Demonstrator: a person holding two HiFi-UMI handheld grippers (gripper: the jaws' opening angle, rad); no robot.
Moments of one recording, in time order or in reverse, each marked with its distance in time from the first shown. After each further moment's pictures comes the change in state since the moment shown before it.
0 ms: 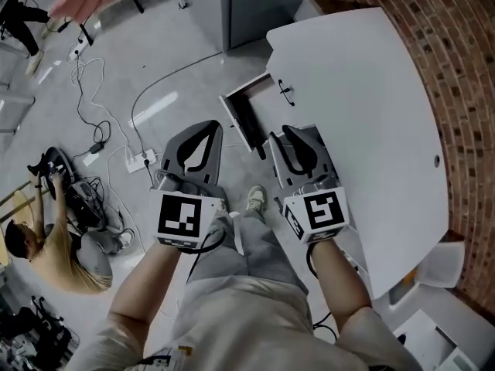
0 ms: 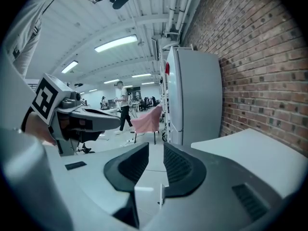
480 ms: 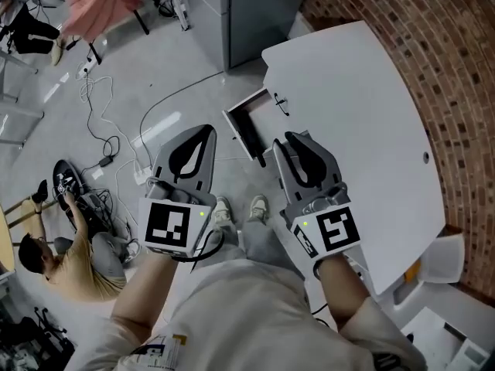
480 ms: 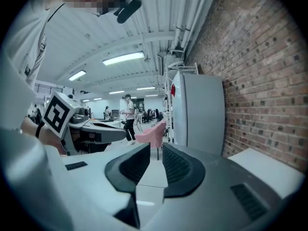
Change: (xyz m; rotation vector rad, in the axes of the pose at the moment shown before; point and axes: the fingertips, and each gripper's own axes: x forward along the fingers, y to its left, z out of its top) left arm -0.072 0.000 0.090 -0.014 -0.113 0.005; right arm -0.077 0.041 0.115 -0.040 -0.155 0.037
